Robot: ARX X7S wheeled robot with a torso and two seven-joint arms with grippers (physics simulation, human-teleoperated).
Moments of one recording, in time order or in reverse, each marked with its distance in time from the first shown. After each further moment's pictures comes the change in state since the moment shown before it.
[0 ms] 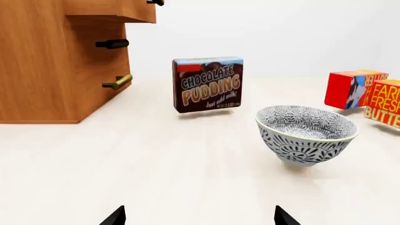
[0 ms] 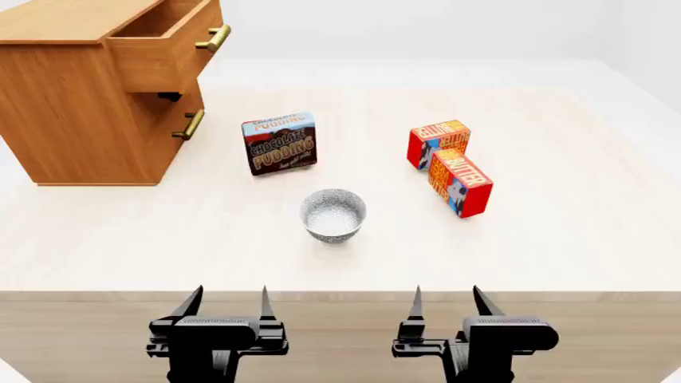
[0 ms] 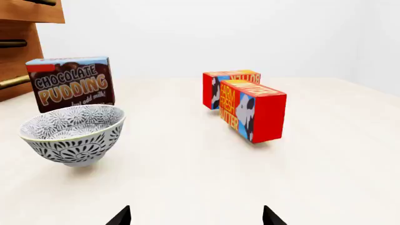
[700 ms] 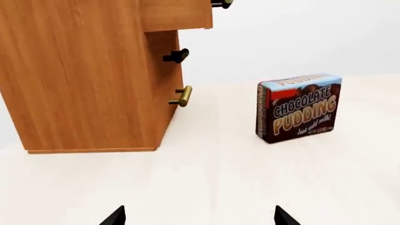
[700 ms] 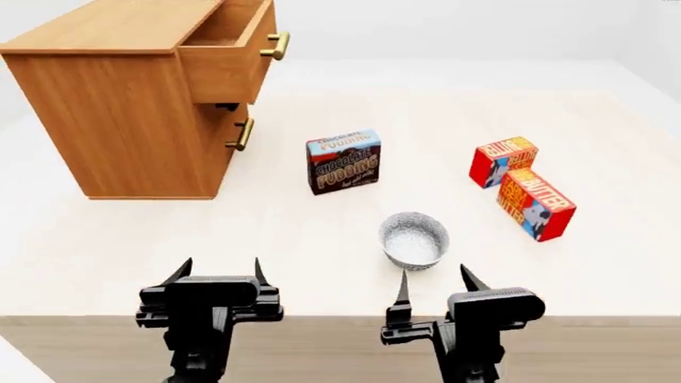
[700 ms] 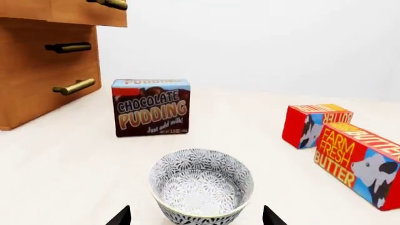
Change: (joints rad) left arm -0.106 -0.066 0.077 0.169 -0.012 -0.306 -0.136; right arm 0.047 0.082 -0.125 -0.168 0.022 0.210 0.054
